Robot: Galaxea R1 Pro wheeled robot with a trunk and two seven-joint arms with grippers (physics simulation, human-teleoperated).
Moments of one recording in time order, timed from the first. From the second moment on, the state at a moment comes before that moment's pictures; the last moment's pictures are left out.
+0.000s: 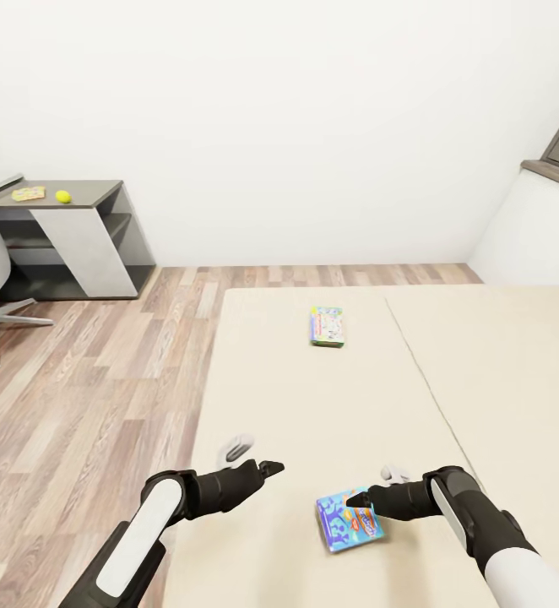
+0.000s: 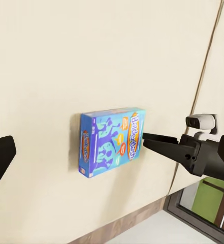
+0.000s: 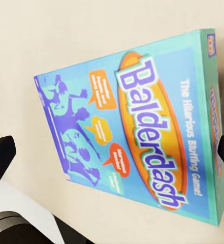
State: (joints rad) left arm -0.33 0.02 -0.33 -1.43 1.26 0.80 0.41; right arm -0.57 -0.16 -0.02 -0.70 -0.01 0.88 0.79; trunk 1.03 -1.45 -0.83
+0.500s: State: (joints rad) left arm -0.33 0.02 -0.33 -1.43 1.26 0.80 0.41; right arm -0.57 -0.16 -0.02 -0.70 -0.01 0.88 0.79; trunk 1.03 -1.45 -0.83
